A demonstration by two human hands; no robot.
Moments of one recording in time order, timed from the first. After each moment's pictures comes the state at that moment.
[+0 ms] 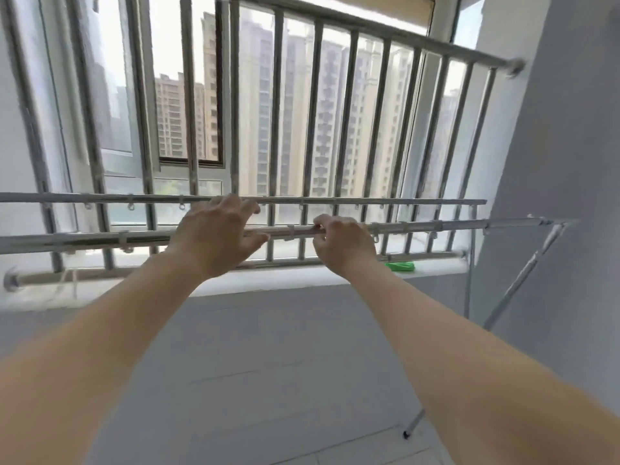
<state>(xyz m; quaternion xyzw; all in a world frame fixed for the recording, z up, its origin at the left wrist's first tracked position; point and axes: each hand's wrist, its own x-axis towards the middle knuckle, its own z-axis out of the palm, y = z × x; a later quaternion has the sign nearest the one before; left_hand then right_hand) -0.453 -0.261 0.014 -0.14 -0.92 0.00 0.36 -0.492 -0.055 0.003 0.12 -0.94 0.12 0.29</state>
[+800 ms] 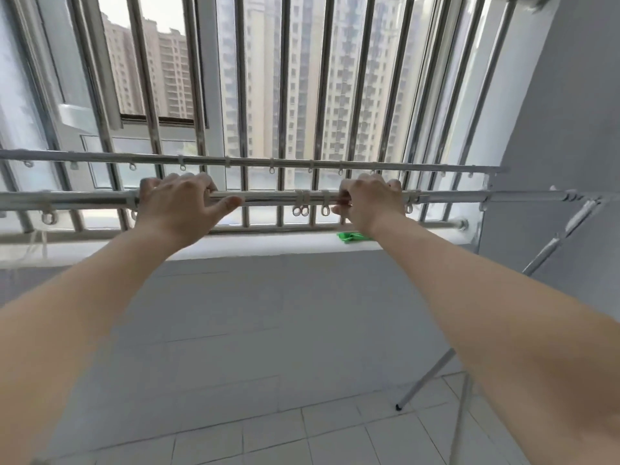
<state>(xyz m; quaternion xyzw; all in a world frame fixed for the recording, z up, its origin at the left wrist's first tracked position) -0.490 -0.168 -0.011 -0.03 -0.92 -0.05 0.38 -0.539 0.104 0.007 0.11 -0.96 0.02 0.26</state>
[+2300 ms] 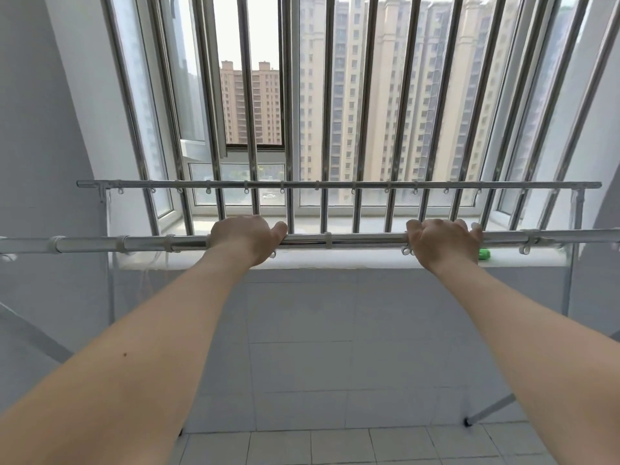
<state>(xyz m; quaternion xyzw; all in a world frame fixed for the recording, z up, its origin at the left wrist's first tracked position) -0.446 -0.230 -0.011 0.13 -0.97 0.00 0.19 -0.522 0.050 -0.031 0.00 -0.96 0.08 0.26</state>
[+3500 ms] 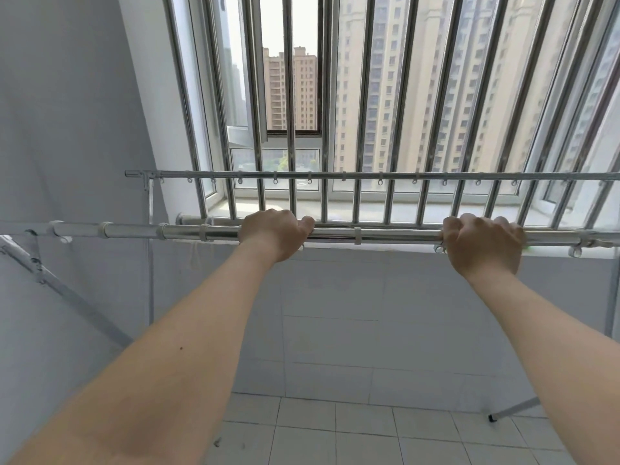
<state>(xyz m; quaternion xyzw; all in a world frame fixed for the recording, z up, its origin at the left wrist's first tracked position) -0.383 -0.234 -0.035 0.10 -0.97 0.00 0.21 -0.459 0.053 -0.055 -0.01 -0.94 0.08 0.34</state>
